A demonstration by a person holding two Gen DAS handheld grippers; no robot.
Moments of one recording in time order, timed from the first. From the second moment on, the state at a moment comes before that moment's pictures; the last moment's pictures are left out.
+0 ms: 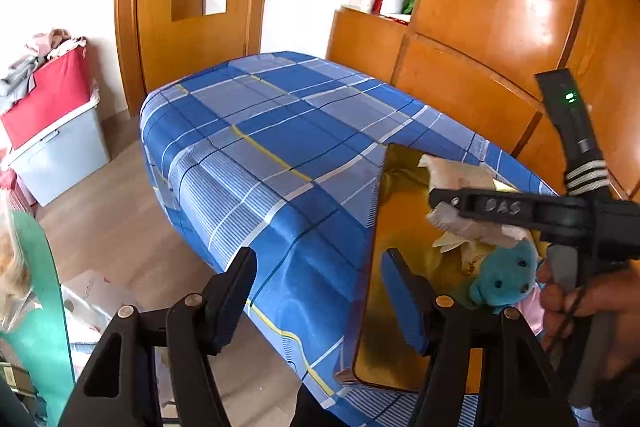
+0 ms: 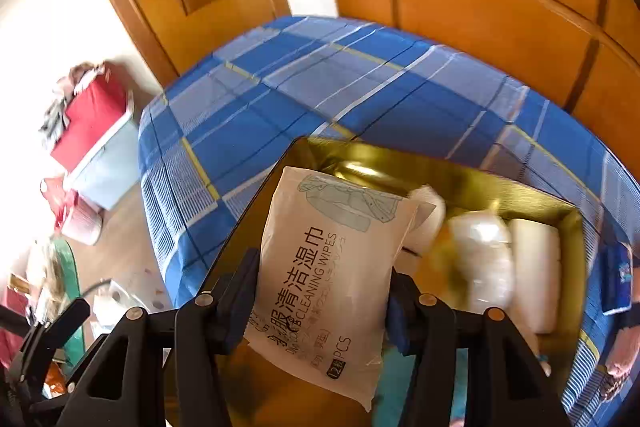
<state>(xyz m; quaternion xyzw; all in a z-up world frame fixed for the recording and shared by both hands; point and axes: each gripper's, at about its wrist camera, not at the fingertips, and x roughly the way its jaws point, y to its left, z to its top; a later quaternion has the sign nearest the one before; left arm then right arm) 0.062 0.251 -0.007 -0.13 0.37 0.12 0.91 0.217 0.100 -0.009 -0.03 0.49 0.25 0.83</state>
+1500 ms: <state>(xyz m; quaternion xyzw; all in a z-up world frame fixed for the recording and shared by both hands) 0.056 0.232 -0.002 -0.10 0.36 0.11 0.92 0.184 0.090 -0.011 -0.03 0.47 0.25 0.85</state>
